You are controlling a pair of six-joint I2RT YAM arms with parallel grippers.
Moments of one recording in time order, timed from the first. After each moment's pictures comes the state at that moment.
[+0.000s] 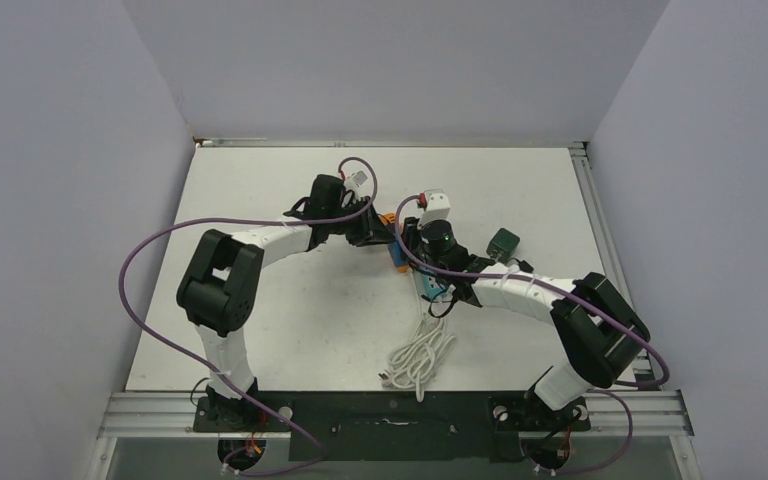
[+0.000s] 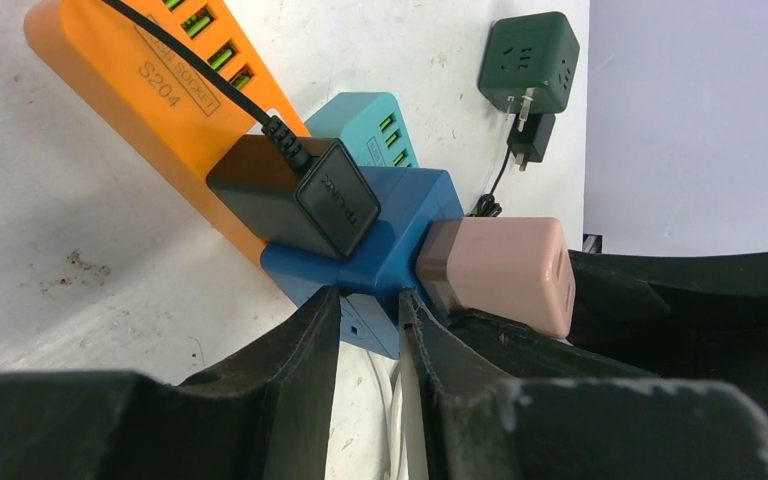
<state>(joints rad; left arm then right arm) -0.45 1.89 1.18 0.02 0.57 -0.73 0.72 1.57 0.82 0.30 0.29 0.36</state>
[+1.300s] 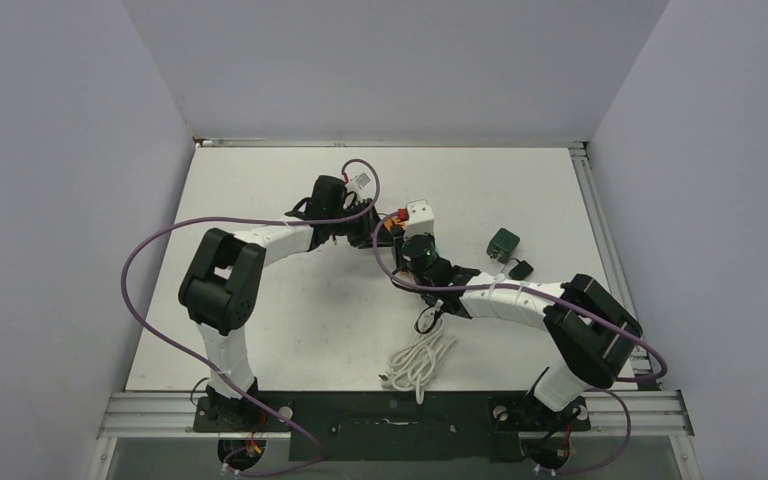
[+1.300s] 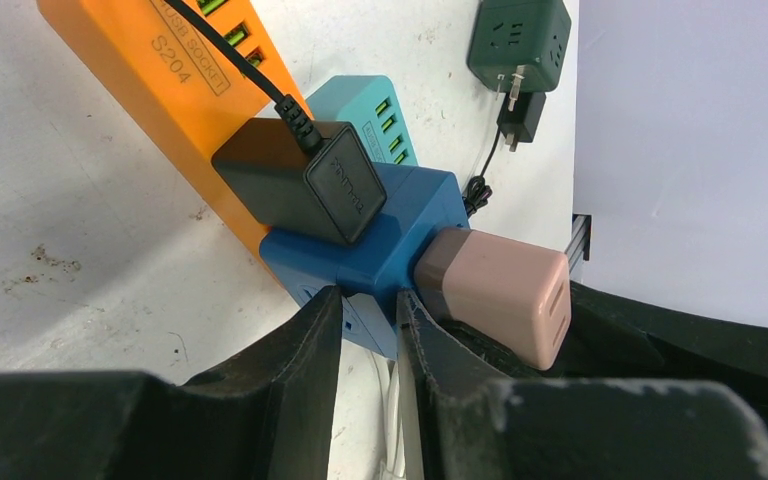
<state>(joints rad) -0.45 1.91 1.18 0.02 0.62 -0.73 0.86 1.58 0.82 0.30 0.56 0.23</state>
